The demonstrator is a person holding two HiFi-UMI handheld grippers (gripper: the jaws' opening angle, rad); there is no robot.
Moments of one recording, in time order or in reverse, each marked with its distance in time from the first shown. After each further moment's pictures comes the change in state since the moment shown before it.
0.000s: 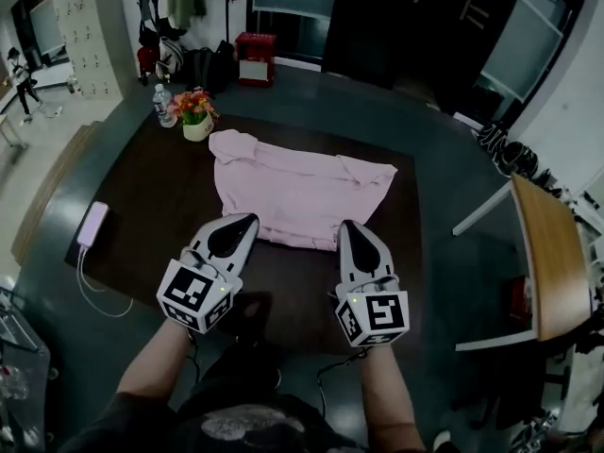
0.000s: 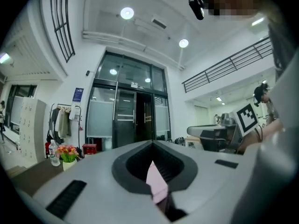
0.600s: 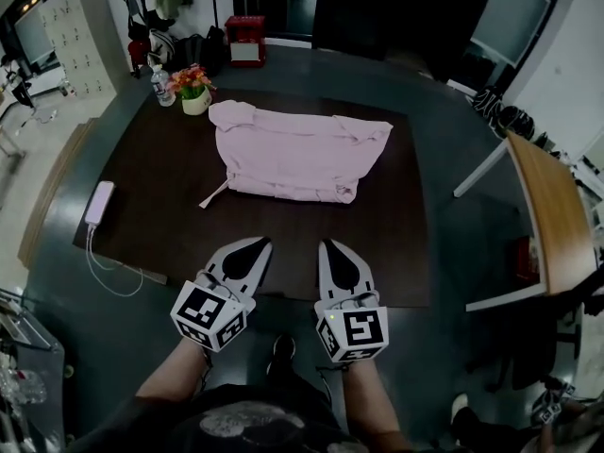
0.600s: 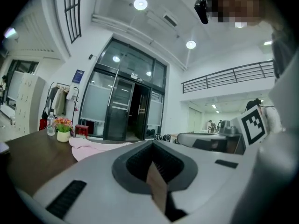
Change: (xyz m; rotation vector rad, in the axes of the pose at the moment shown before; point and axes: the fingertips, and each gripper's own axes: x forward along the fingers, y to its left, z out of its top) left arm -0.099 -0.099 -0.050 -0.154 0.086 -0.084; right arm -0.116 0.096 -0.046 0.095 0.104 -0.042
